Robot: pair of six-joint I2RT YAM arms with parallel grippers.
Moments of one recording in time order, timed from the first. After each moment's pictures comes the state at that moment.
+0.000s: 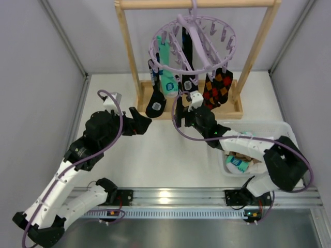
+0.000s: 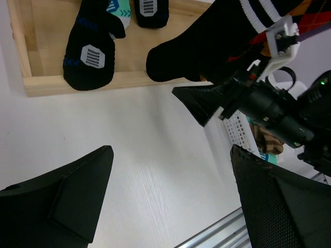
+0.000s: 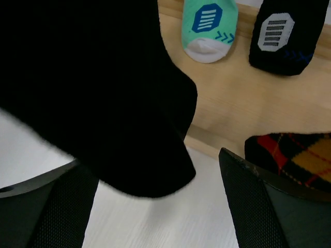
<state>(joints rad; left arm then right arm) -0.58 0.78 1.00 -0.52 -0.04 -0.55 0.76 1.42 0.79 0.36 0.20 0.21</state>
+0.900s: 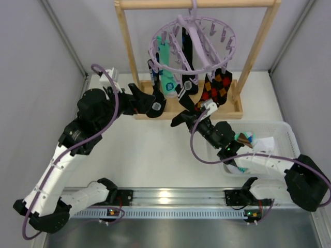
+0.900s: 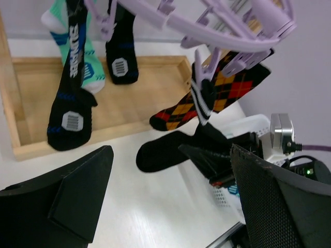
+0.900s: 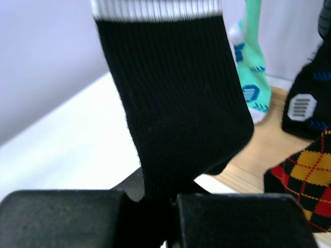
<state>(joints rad) -0.58 0.96 1.34 -0.54 -0.02 -0.50 0.81 1.21 0.54 0.76 0.12 0.16</state>
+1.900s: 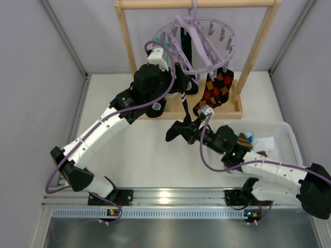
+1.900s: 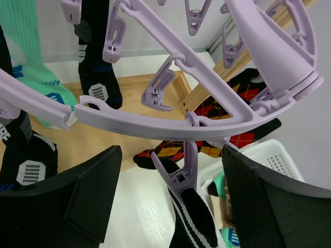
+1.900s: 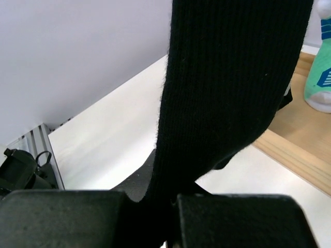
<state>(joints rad) -0.76 1.48 1.66 -0.36 -0.21 -0.49 0.89 1.05 0.54 0.58 -0.06 0.29</state>
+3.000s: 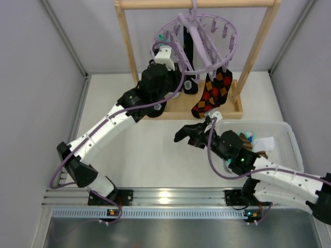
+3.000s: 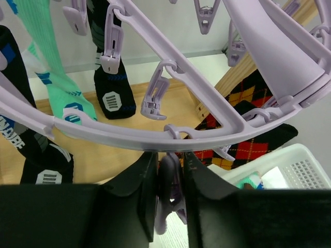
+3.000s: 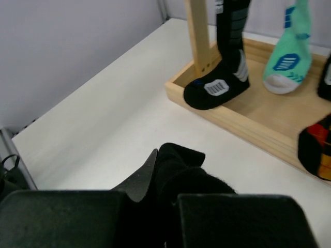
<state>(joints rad) -0.79 1.55 1.70 -0.34 -0.30 -0.40 0.97 0.94 0.53 0.41 0.16 0.24</state>
